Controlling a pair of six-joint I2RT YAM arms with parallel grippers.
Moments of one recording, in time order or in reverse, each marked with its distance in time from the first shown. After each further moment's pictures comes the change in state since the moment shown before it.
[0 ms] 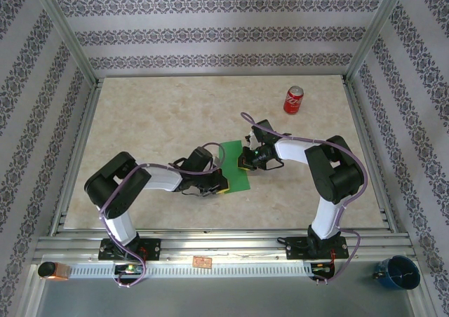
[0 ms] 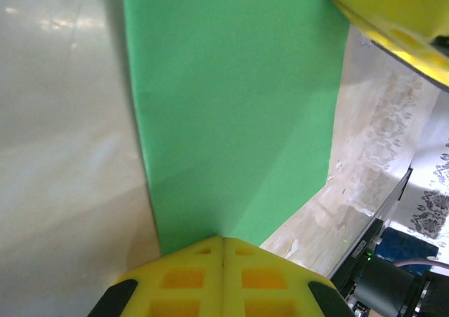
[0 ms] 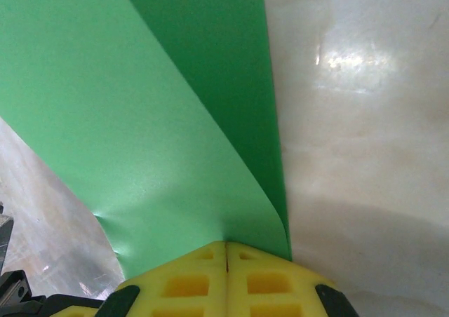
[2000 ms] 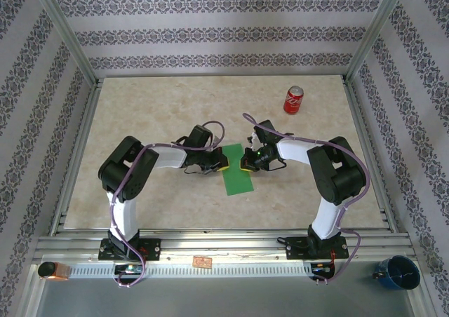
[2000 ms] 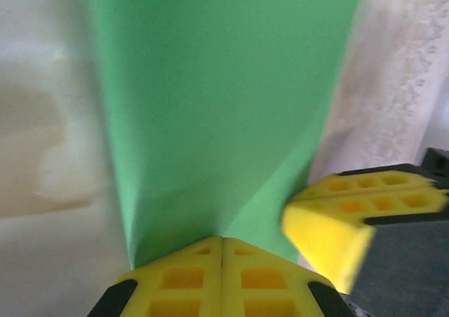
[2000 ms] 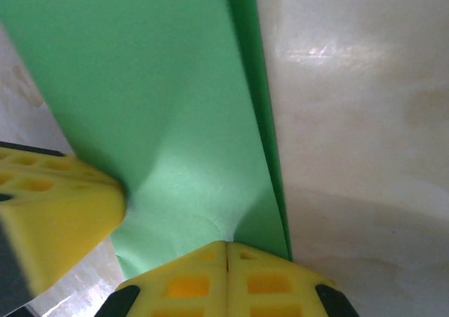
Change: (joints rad) left arm 0.159 0.195 0.286 -0.121 0.051 0.128; right arm -0.015 -0.018 -0.007 -0.048 0.000 -0.027
